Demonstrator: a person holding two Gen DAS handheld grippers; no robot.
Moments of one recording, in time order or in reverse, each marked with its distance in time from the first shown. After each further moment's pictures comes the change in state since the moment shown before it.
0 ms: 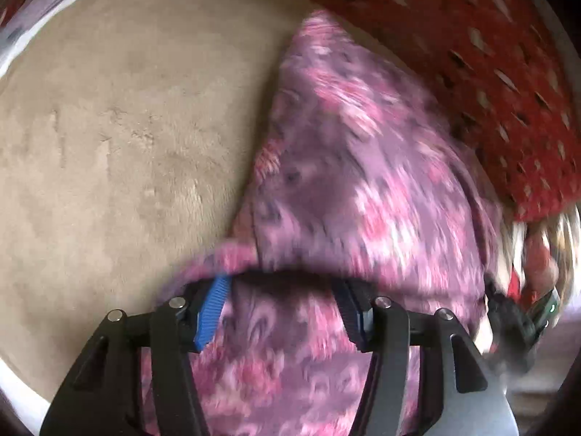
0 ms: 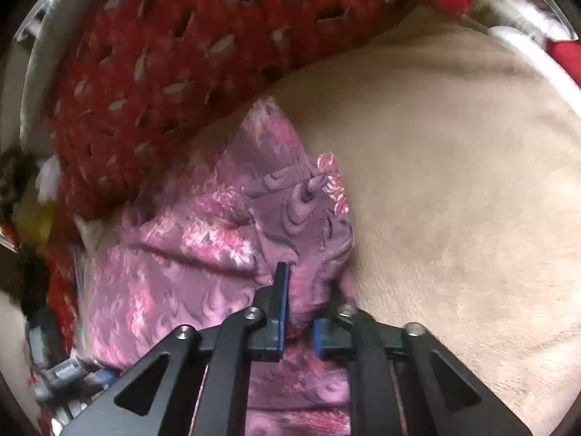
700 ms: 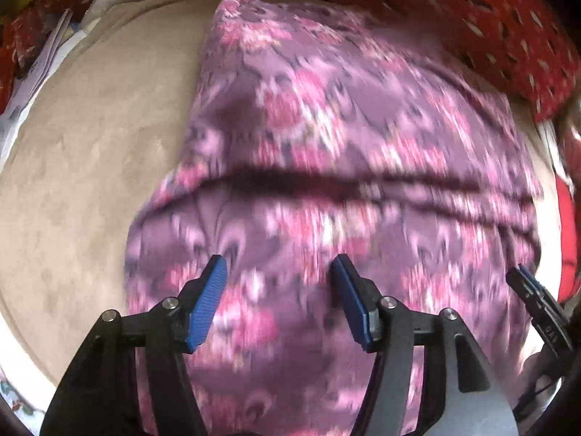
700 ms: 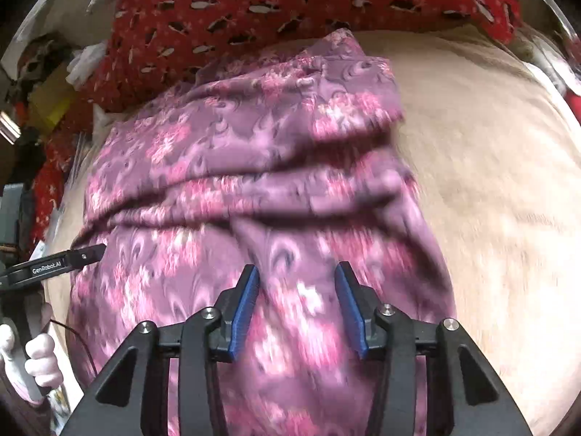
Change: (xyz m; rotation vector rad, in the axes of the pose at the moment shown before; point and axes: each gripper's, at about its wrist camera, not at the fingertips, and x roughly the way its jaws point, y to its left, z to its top) left arm 0.019 -0.050 -0.069 0.246 -0.086 0.234; right arm -0.042 0.020 -0.112 -0.307 0.141 -0.069
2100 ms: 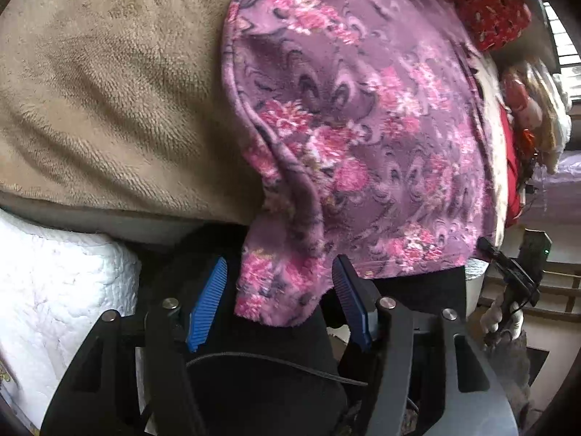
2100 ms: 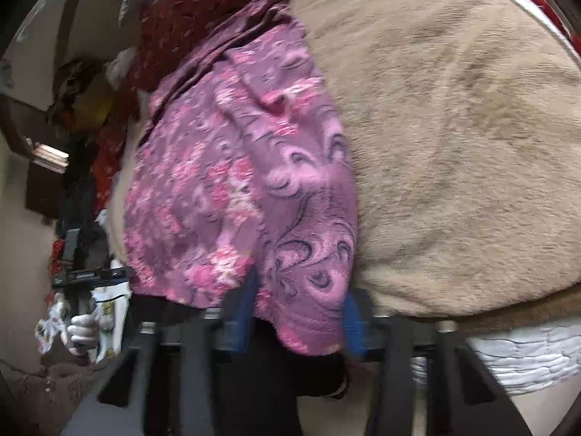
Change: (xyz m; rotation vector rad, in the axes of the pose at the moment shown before) left arm -0.034 0.104 -0.232 -0.017 0.294 -0.340; right arm -0.093 -0.075 -0.196 0.152 0.143 0.290
